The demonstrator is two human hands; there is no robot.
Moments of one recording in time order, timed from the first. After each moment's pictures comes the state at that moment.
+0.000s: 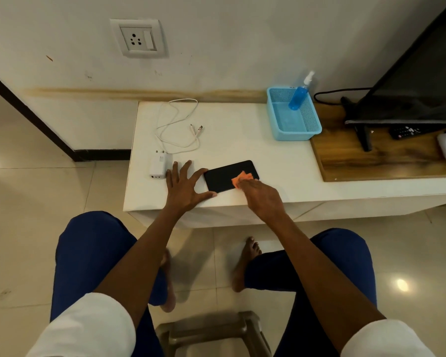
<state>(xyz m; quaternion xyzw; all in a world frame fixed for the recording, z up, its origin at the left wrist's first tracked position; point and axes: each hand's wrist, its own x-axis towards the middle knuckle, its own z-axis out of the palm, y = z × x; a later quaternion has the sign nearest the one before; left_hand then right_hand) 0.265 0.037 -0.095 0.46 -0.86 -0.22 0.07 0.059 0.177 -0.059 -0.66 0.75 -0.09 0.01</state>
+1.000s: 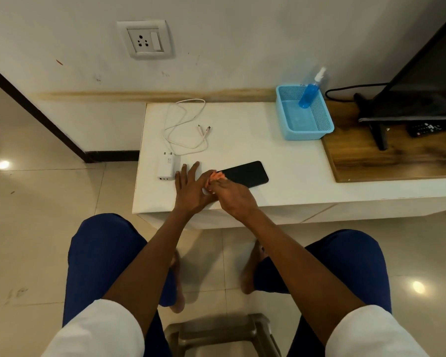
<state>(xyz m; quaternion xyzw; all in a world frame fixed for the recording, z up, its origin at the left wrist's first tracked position) 0.266 0.038 -0.099 0.45 -0.85 -0.24 0.10 0.125 0.123 -0.069 -0.72 0.67 -0.14 0.09</state>
